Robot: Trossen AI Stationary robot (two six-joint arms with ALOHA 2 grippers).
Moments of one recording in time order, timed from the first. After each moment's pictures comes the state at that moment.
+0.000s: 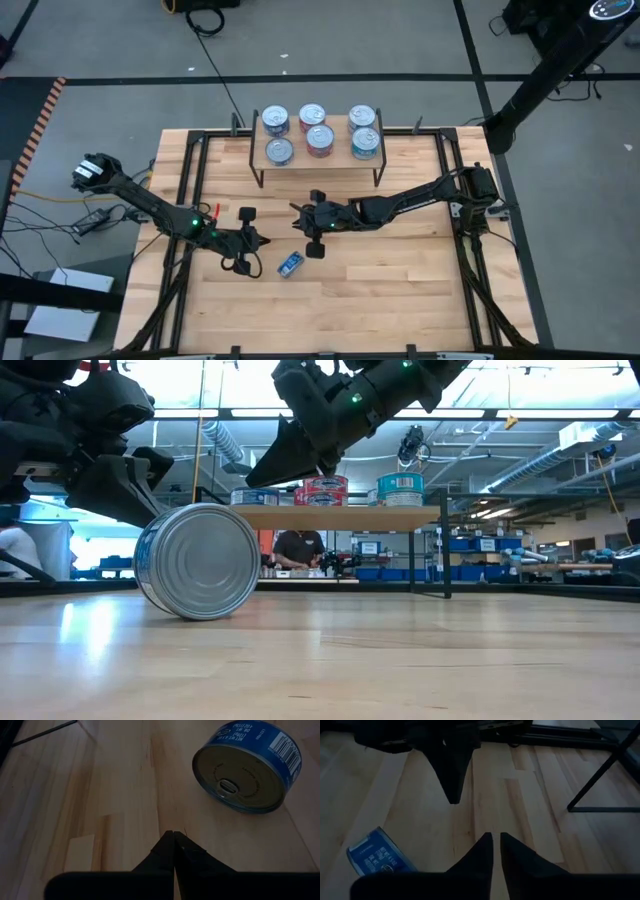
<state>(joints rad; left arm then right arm) -0.45 1.09 0.42 -0.10 -0.46 -0.06 0.10 1.91 1.29 0.04 0.18 0.03</state>
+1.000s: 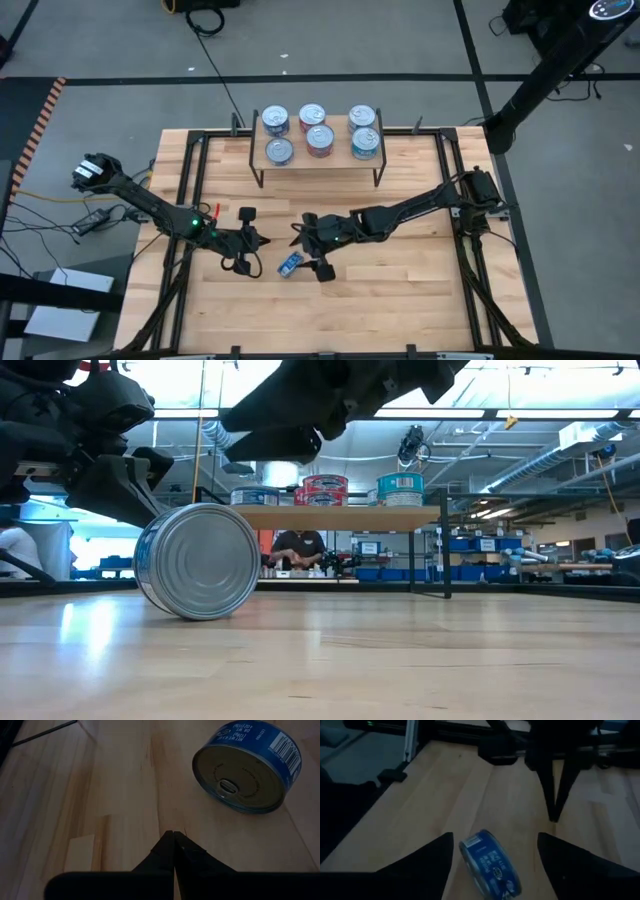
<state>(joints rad) -0.45 1.09 0.42 -0.10 -0.46 -0.06 0.18 1.91 1.29 0.10 -0.08 -0.02</state>
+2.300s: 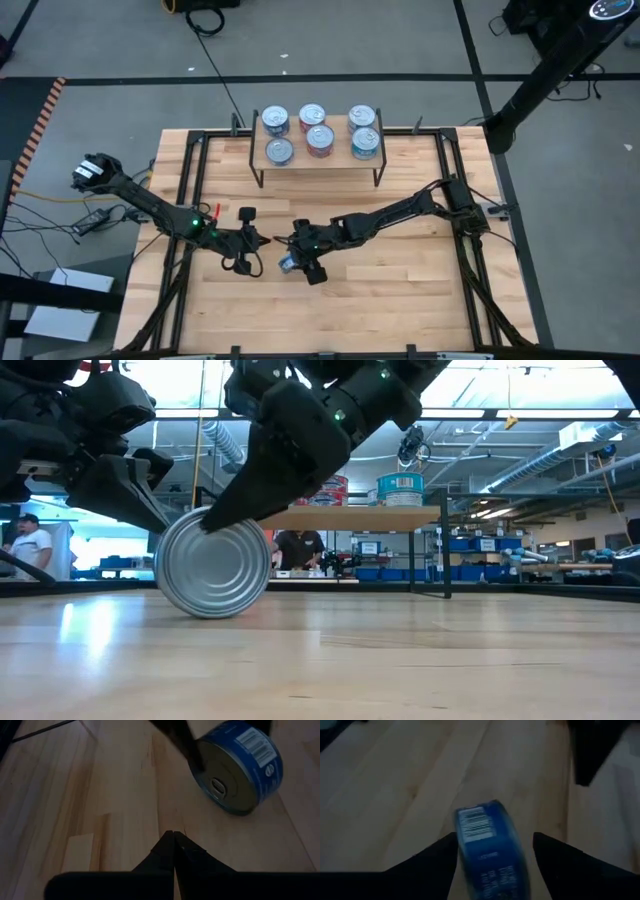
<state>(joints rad) -0.45 1.09 0.42 -0.10 -0.46 -0.09 0.18 2.11 1.46 -0.08 -0.06 -0.10</state>
